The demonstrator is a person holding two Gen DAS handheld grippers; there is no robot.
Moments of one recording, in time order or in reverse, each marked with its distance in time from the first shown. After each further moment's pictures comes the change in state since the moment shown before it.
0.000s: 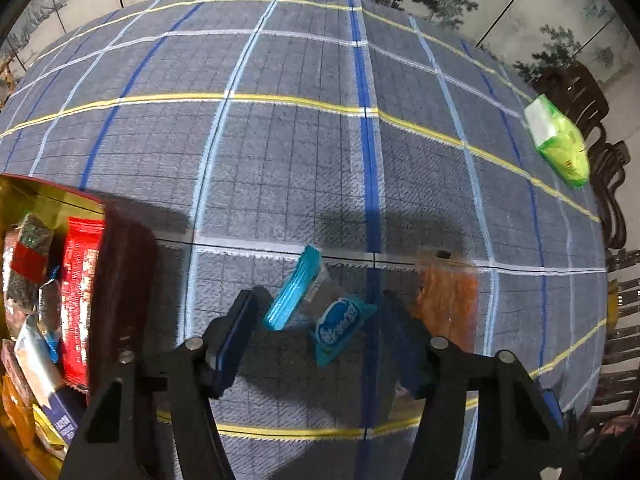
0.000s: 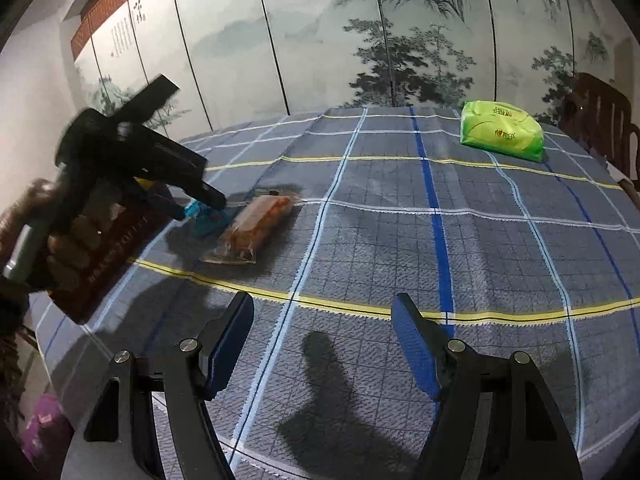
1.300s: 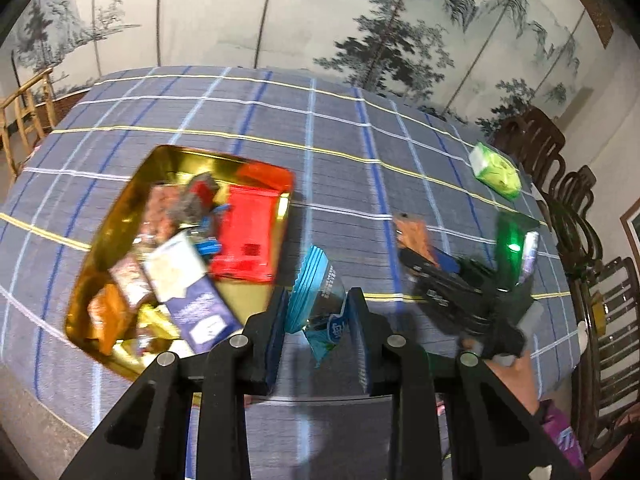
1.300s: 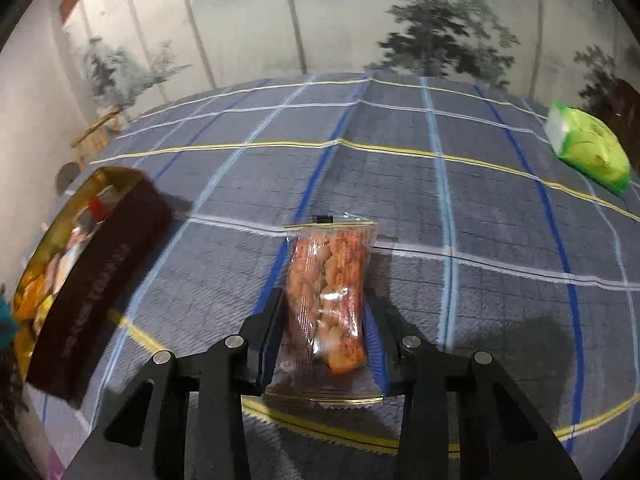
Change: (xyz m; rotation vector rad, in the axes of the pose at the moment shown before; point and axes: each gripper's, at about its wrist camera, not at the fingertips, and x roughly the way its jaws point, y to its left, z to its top) left arm -0.155 0.094 -0.118 -0.009 -0.270 -0.086; right arm 0.111 0.079 0.064 -0.047 0.186 -0.002
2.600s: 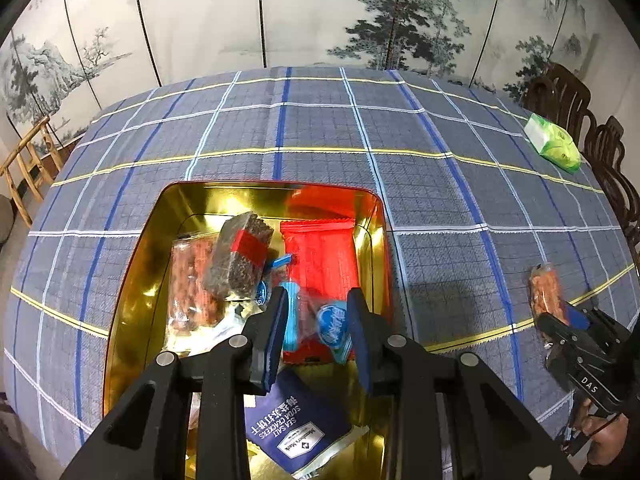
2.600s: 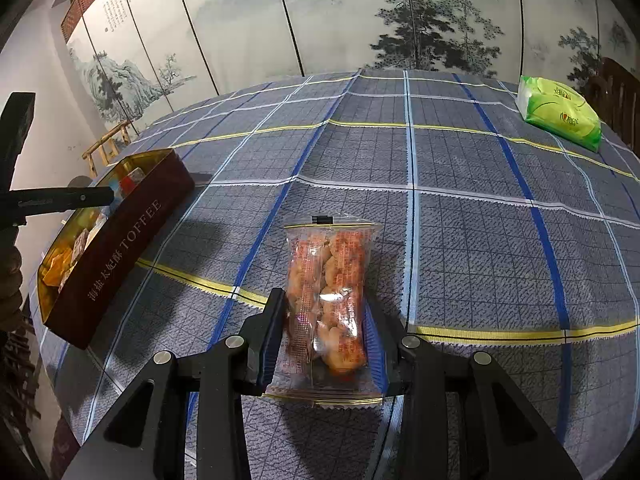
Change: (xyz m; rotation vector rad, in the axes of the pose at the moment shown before) left arm 0.080 0.040 0.042 0.176 0.015 0.150; right arm -0.044 -0.014 -0.052 0.051 -0.035 0.019
